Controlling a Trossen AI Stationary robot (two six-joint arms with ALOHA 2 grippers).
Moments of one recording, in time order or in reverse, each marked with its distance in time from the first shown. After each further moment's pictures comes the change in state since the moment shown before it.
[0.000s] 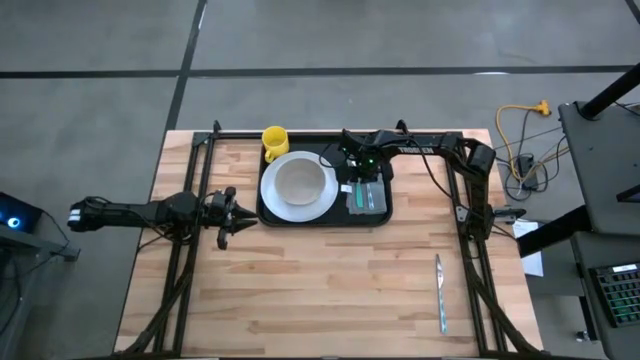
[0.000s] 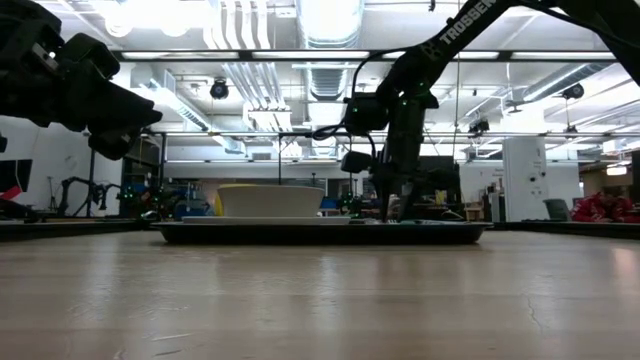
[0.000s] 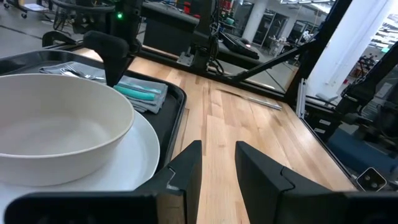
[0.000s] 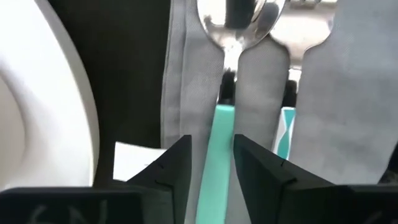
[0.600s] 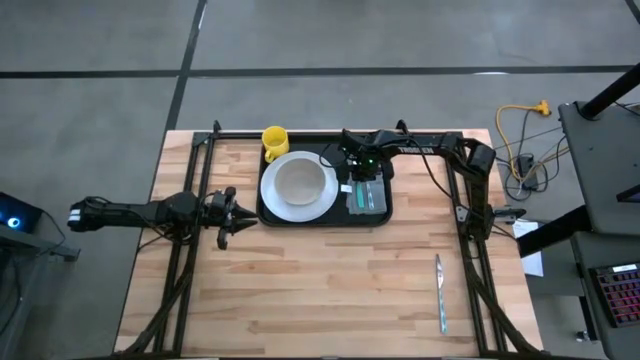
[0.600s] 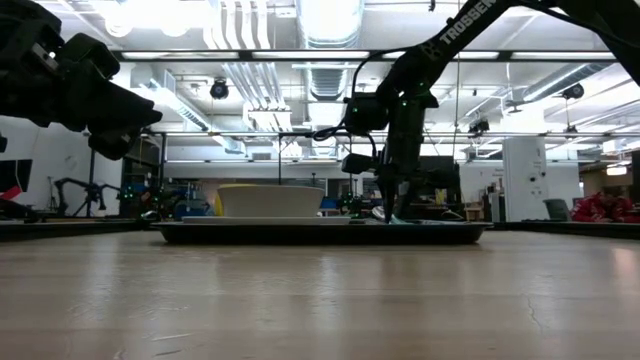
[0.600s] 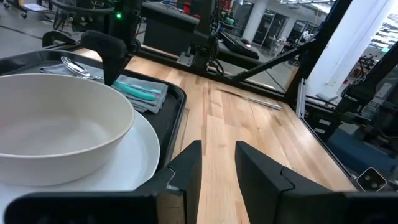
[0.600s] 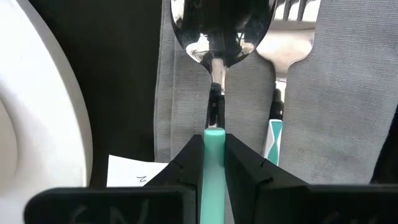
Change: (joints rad) left arm 0.000 0.000 0.000 0.000 0.000 0.000; right arm 0.000 0.000 0.000 0.000 0.047 0.004
